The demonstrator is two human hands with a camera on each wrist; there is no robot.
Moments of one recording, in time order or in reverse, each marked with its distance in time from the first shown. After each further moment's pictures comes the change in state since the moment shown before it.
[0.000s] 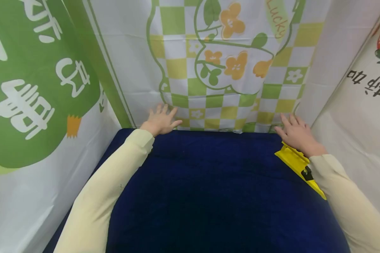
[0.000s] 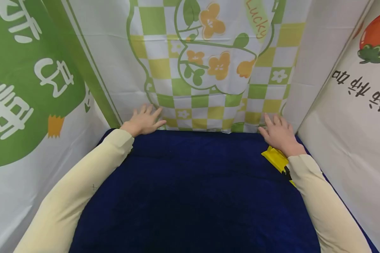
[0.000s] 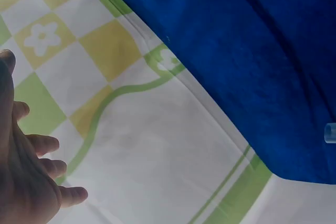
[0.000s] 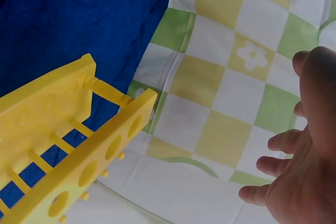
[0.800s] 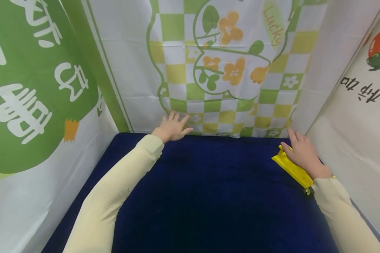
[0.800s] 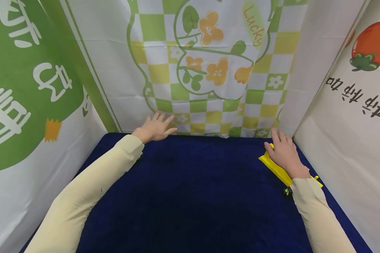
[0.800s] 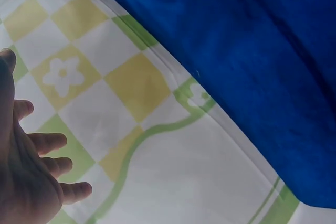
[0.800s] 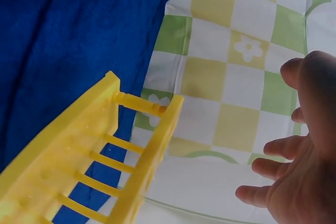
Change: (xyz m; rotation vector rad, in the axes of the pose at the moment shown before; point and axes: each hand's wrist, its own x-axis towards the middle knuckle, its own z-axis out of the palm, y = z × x) left_hand 0.019 0.039 0.012 0.007 -0.009 0.097; right_hand -0.044 0.012 0.024 0.103 0.180 -0.018
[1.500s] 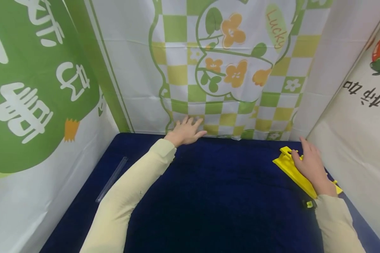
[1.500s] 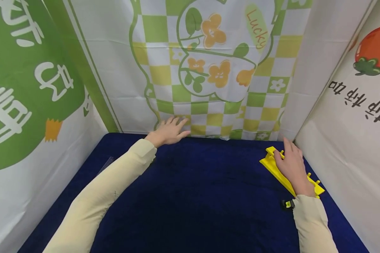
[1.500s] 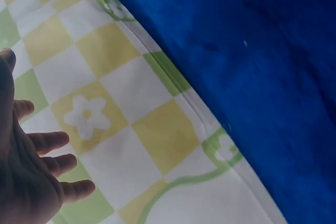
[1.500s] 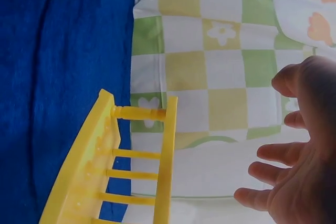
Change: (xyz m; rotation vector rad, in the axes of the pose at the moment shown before) left_hand 0.015 0.036 0.015 -0.101 0.059 0.076; right_hand -0.028 0.006 0.010 0.215 0.135 0.140
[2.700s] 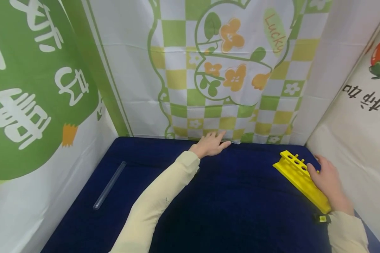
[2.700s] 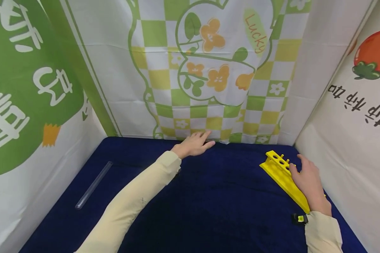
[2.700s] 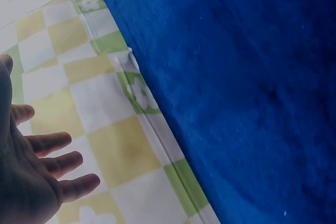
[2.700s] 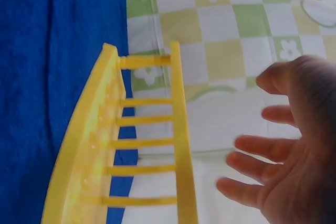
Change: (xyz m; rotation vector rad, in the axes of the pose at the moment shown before) left_hand 0.040 0.069 0.046 -0.246 -0.037 0.107; right_hand -0.025 0.040 -0.007 -0.052 0.055 0.047
